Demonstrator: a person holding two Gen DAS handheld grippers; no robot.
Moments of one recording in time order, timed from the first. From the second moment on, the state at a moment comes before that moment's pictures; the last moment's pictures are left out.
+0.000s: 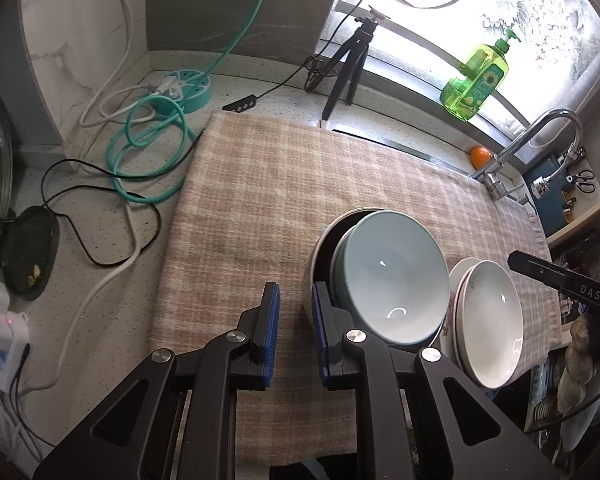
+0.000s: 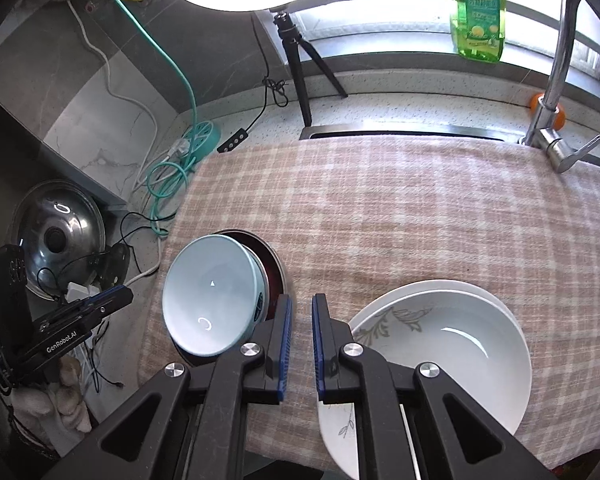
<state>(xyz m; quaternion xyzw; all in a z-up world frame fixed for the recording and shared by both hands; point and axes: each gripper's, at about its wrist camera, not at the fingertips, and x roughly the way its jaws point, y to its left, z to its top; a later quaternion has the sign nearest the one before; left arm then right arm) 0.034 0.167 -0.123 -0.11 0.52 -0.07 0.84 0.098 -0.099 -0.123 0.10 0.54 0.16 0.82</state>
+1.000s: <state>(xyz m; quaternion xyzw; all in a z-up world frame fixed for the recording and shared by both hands) 0.050 0.170 -0.164 -0.16 0.55 -0.09 0.81 0.115 -0.078 -0.185 0.18 0.58 0.17 0.77</state>
